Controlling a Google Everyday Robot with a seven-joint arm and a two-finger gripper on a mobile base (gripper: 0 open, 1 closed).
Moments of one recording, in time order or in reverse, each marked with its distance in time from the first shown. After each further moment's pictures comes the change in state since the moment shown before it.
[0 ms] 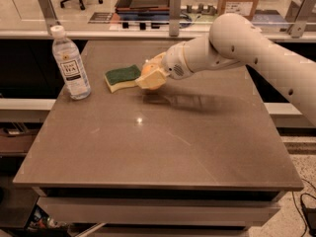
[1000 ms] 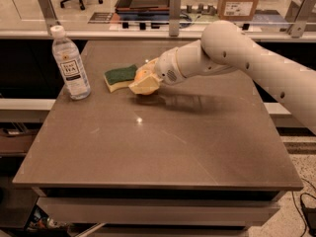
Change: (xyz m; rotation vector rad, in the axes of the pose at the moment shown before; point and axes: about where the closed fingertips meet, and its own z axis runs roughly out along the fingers) arm 0.001 0.015 0.021 -0.036 -0.010 0.007
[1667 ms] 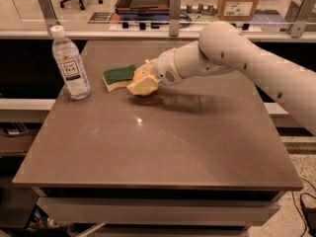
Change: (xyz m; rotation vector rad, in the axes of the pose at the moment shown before) arm -0.001 0.003 0.004 -0.009 0.000 -0.002
